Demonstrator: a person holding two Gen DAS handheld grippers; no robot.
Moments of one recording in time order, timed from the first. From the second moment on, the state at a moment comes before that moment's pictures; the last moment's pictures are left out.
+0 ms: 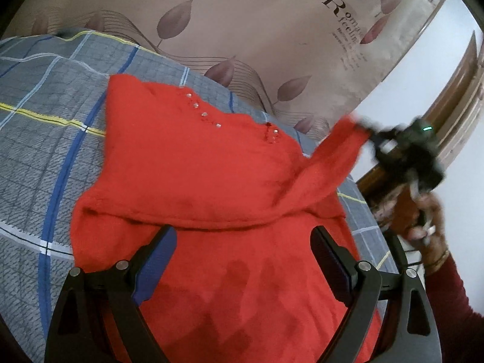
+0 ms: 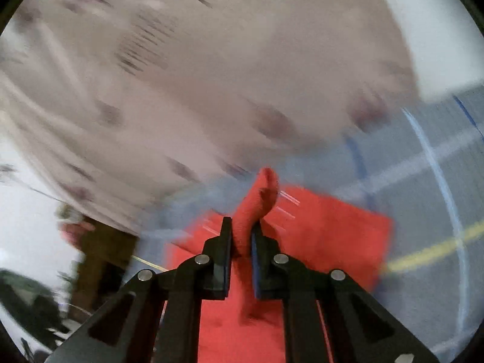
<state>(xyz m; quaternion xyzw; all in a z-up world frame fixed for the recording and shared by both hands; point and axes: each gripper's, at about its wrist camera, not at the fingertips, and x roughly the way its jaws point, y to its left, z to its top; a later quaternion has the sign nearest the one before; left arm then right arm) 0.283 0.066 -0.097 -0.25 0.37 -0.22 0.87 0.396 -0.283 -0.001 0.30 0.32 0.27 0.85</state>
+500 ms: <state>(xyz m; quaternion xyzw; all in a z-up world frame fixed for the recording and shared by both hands) 0.286 0.066 -0.095 -0.25 0.37 -0.21 0.87 0.406 -0.341 -0.148 0.40 0.40 0.17 0.81</state>
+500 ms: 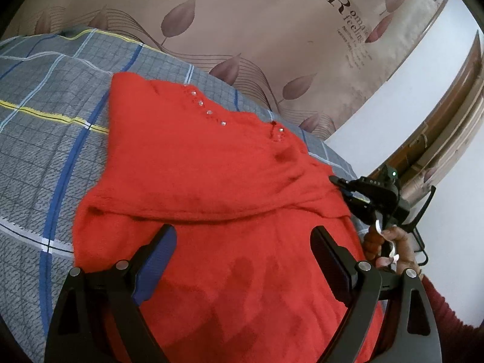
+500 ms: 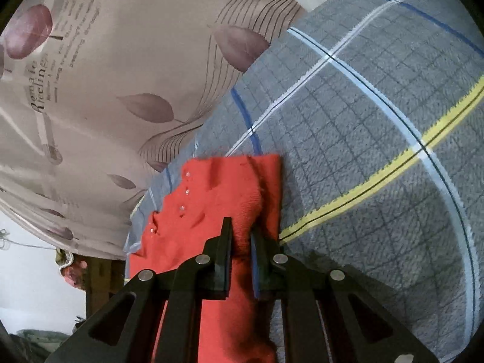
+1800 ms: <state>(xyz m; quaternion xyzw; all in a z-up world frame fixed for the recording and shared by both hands) 0.422 0.182 -0.081 -0.13 0.41 -0.05 0.90 0.398 -0.316 -0.126 0.31 0.40 0.20 0.84</state>
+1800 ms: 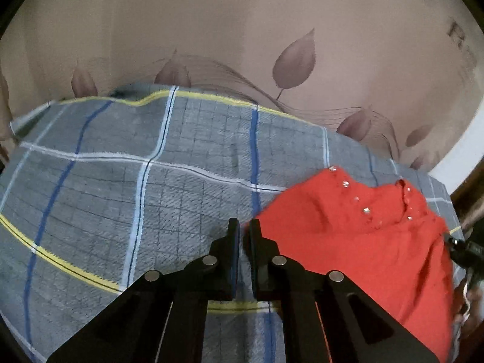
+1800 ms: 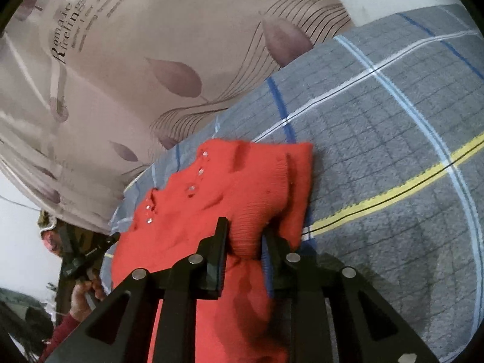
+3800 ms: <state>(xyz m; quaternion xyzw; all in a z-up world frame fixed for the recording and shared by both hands) 0.344 0.079 -0.087 -0.09 0.41 -0.10 0.90 0.347 -0.397 -0.109 0.38 0.33 0.14 0.85</state>
